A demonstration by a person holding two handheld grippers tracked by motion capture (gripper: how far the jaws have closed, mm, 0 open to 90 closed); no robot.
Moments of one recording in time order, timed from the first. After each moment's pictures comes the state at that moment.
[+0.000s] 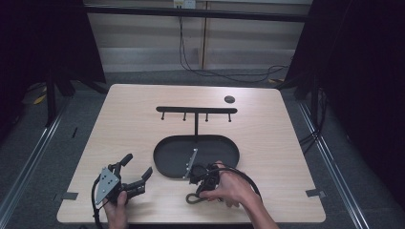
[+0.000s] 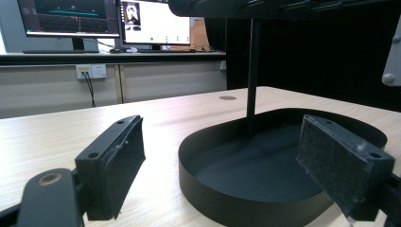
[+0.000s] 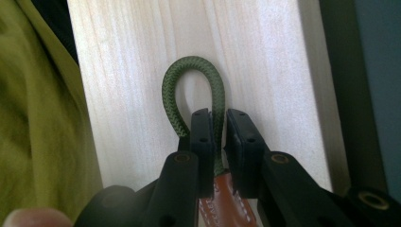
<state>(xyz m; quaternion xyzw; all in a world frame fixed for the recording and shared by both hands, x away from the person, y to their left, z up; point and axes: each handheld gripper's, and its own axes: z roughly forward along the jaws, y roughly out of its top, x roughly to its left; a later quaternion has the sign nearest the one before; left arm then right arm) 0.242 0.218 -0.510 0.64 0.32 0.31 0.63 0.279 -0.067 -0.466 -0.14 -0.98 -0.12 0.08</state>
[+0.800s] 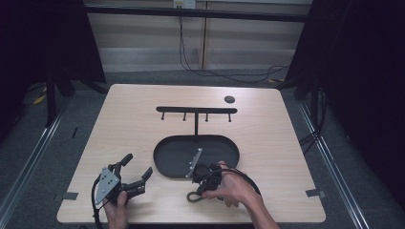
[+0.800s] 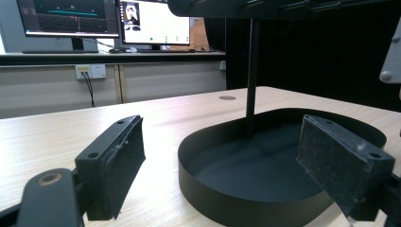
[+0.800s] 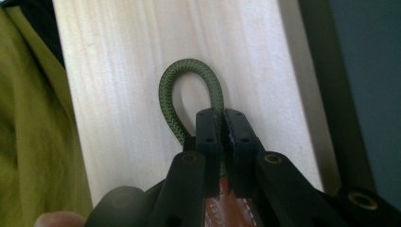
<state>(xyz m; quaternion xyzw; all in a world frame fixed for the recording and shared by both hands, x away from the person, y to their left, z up) 0.242 0.218 -0.510 0.64 0.32 0.31 0.63 0.280 -0.077 -0.469 -0.16 -0.97 -0.15 0.06</state>
